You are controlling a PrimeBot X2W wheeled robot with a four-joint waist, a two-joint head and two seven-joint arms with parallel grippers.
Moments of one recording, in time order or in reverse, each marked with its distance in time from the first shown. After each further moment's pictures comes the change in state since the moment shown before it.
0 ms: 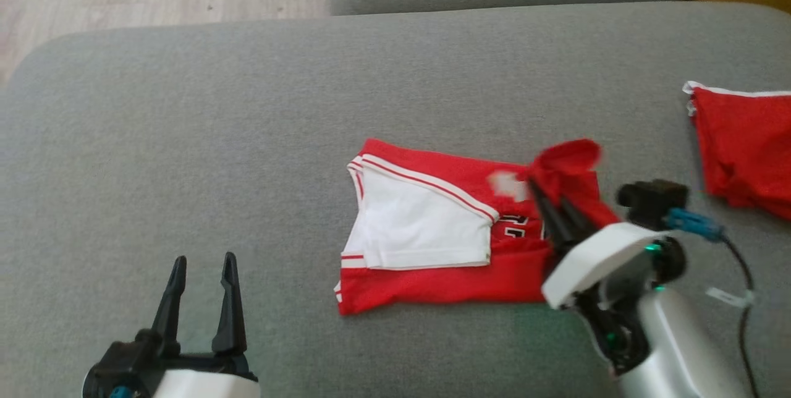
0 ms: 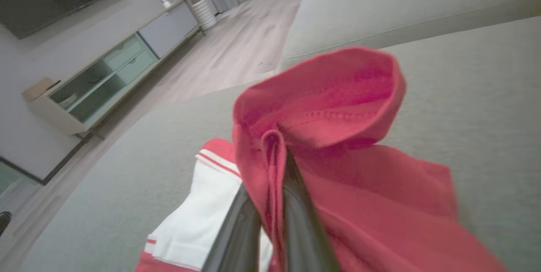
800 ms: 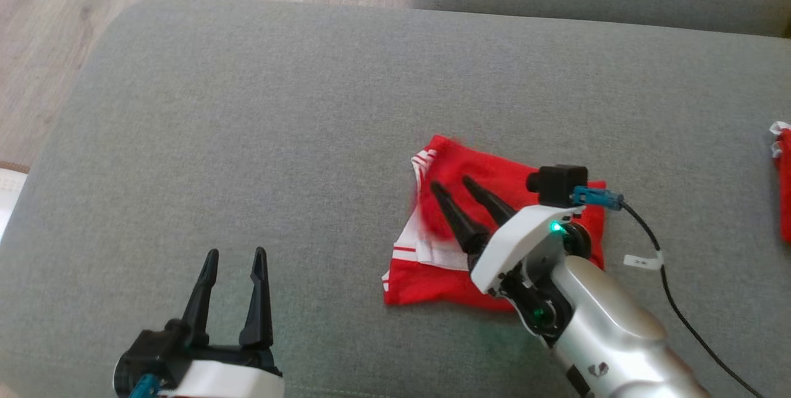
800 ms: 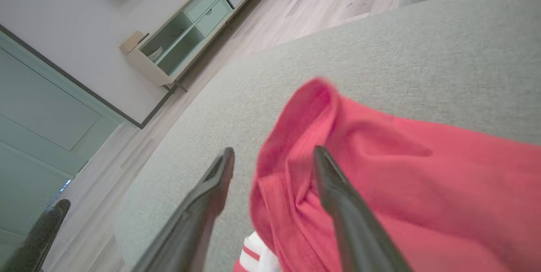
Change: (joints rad) left arm -0.046 -0.051 -0.029 0.061 0.017 -0.054 0.000; right arm -0.296 -0.002 0.407 0.446 0.340 0.000 -0.195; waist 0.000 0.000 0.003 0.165
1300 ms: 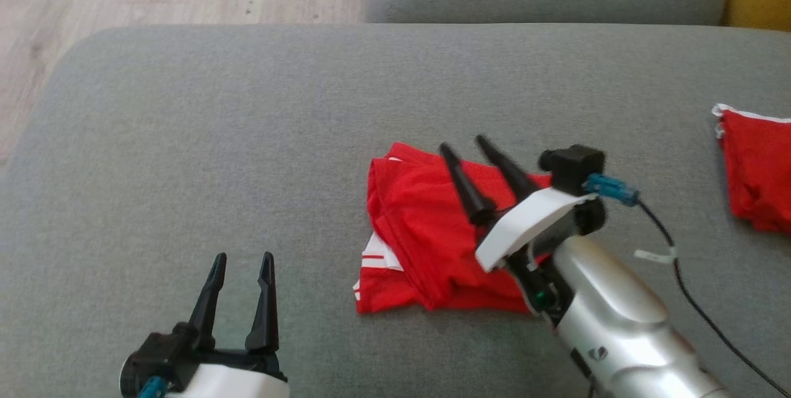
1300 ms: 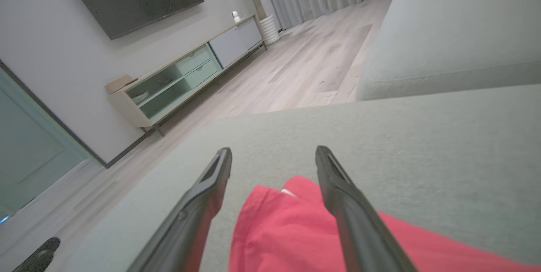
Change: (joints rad) left arm 0.005 -0.014 0.001 0.016 0.025 -0.021 0.000; right arm -0.054 -0.001 -0.001 0.019 -0.114 0.000 -0.174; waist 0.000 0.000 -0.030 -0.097
